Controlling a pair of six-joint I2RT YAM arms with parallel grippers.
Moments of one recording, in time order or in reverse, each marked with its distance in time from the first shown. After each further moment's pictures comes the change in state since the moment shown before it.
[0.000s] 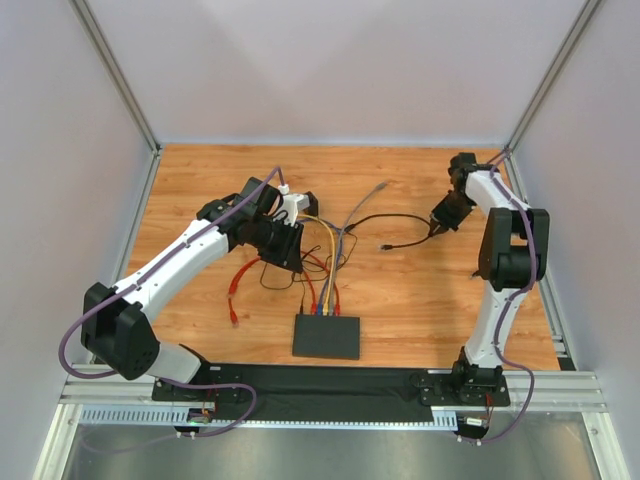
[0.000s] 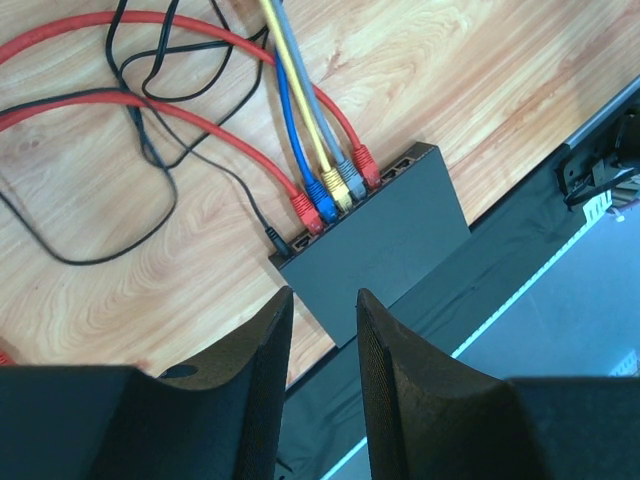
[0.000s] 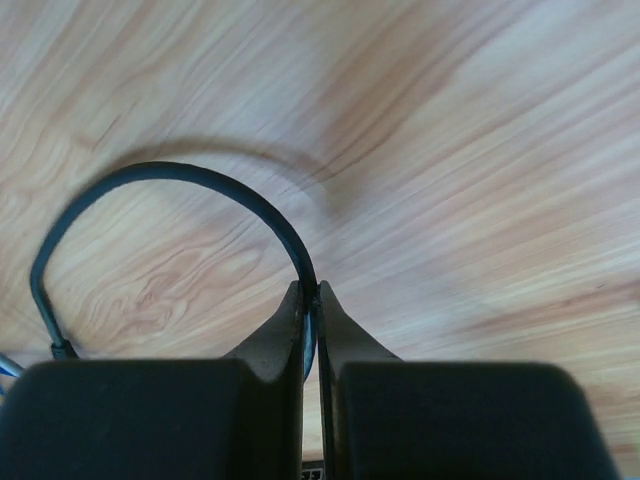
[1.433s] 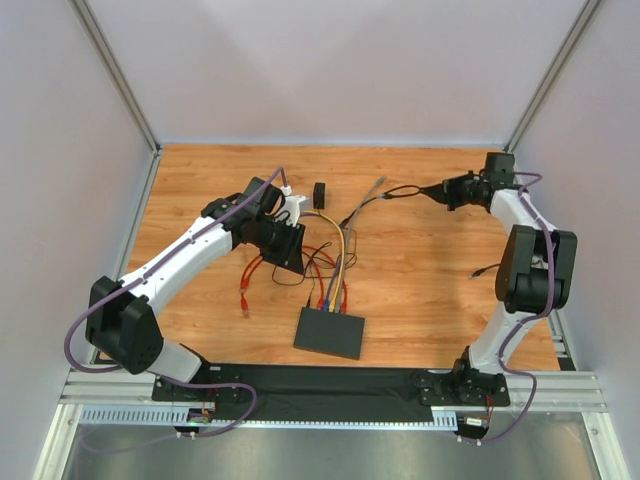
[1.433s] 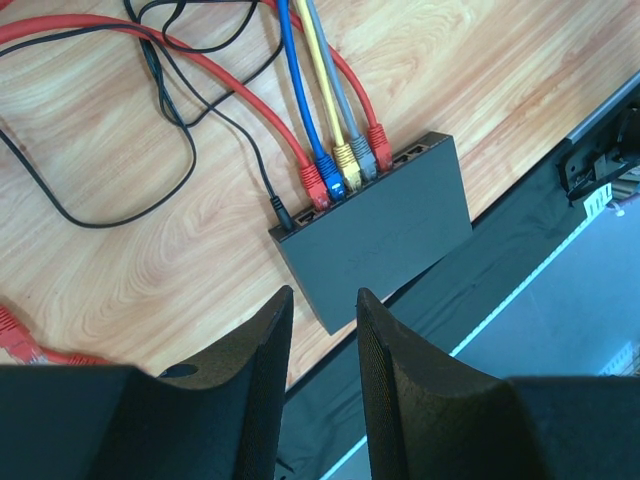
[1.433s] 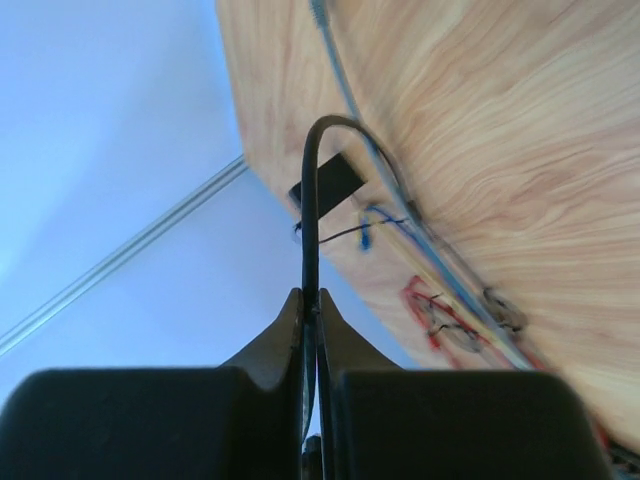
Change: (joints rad) left arm 0.006 0.035 0.000 0.007 0.023 0.011; right arm -0.122 -0.213 -0.303 0.660 -0.650 0.586
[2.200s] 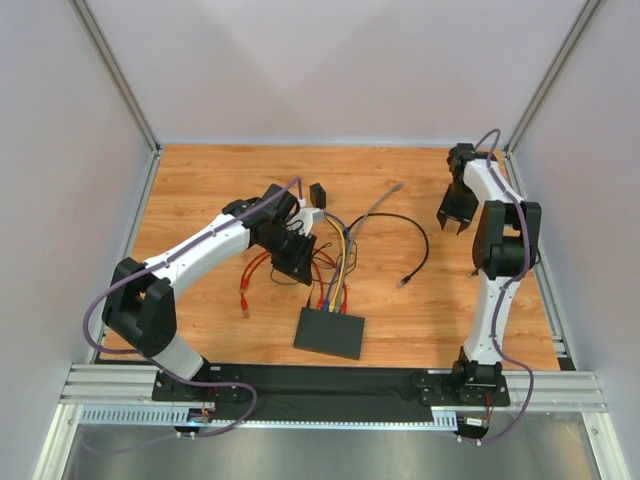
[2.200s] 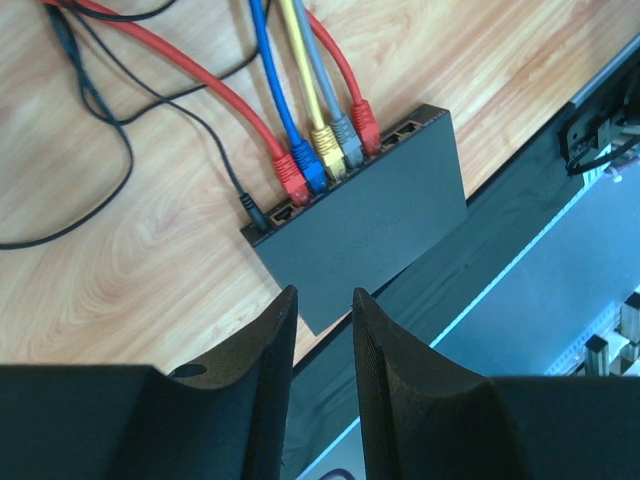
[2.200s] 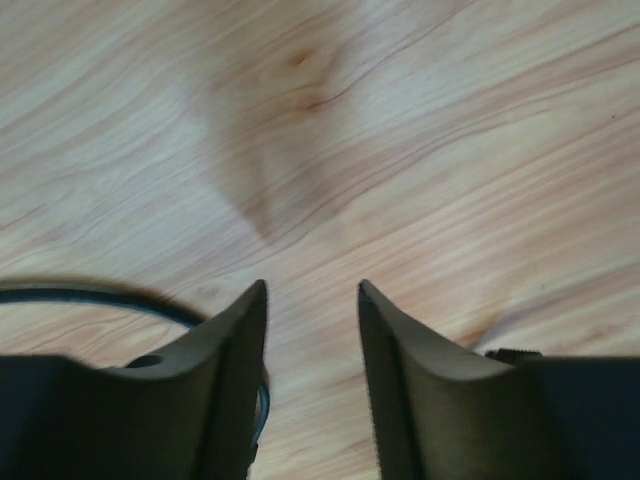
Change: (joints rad) left arm -0.039 0.112 0.000 0.005 0.058 0.005; right arm 0.074 0.355 0.499 -0.771 0.856 -0.859
